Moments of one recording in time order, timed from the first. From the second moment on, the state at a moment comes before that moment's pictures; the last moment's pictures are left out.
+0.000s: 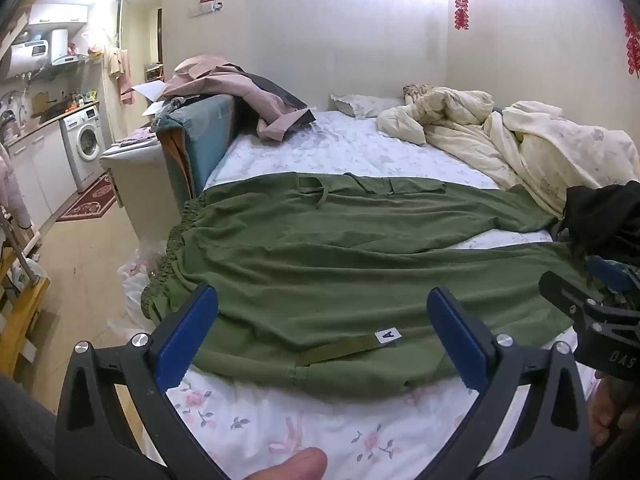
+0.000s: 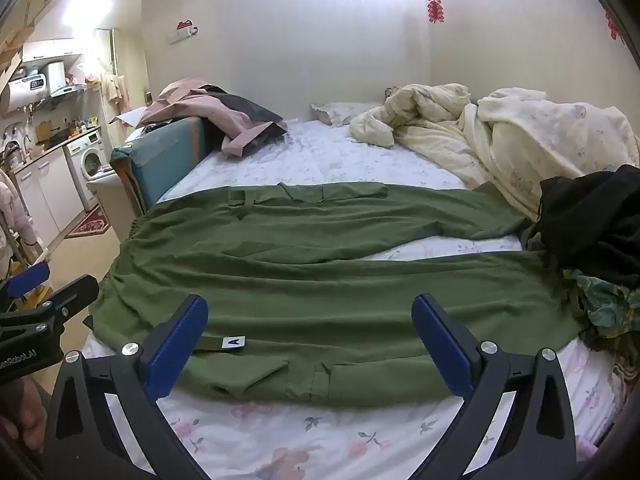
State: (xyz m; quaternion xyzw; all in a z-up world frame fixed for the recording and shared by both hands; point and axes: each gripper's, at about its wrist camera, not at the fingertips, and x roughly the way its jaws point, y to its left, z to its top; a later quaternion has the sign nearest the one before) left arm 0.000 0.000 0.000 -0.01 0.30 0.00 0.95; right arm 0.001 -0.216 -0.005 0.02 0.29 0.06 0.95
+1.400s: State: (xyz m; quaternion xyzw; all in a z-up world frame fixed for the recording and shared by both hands) left arm -0.005 -0.001 0.002 0.00 0.29 0.01 0.96; right arm 0.000 -0.213 -0.008 0.02 0.30 0.06 0.95
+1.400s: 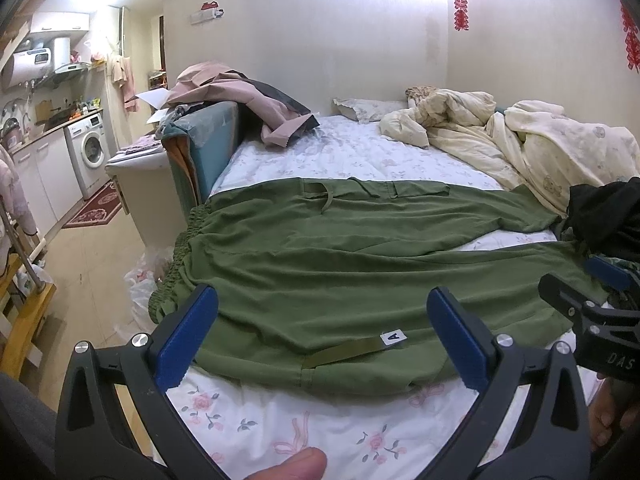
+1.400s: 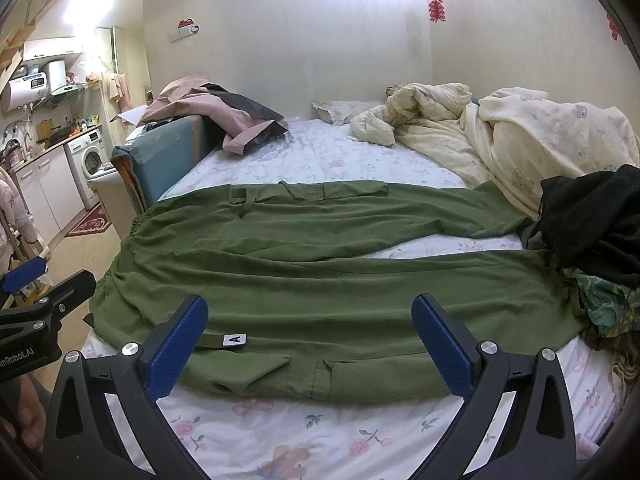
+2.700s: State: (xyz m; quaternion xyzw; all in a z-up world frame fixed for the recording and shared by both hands) left arm -0.005 0.002 0.001 0.00 0.29 0.01 0.96; right arm 0.000 -0.213 -0.008 0.02 0.30 0.06 0.95
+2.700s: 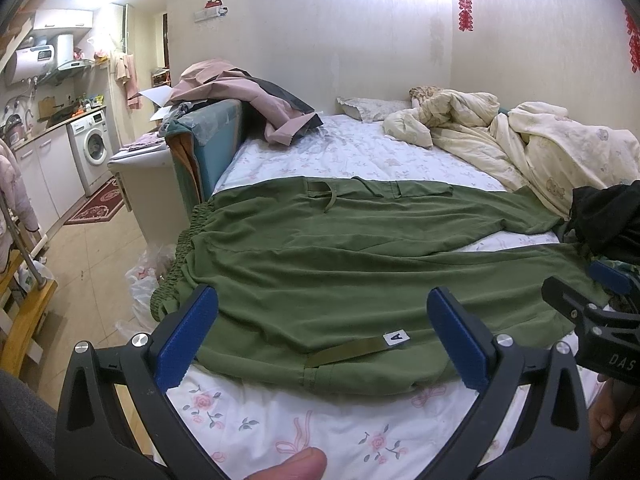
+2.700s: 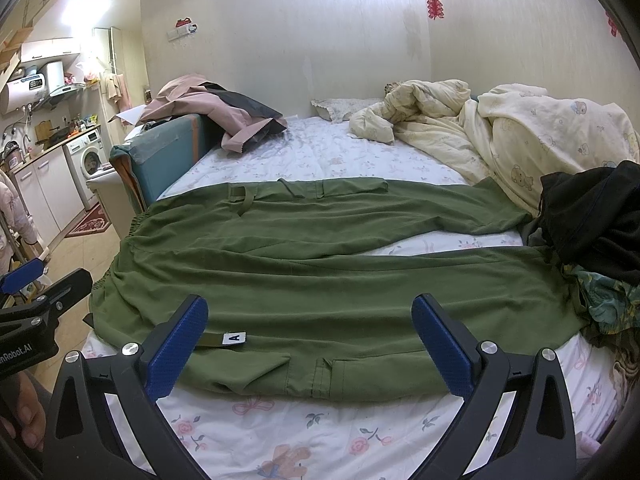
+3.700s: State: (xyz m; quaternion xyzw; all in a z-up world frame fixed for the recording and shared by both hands) left arm -0.001 0.017 -0.004 -0.02 0.33 0.03 0.94; right arm 0.028 -0.267 -0.077 0.21 0.47 0.09 0.85
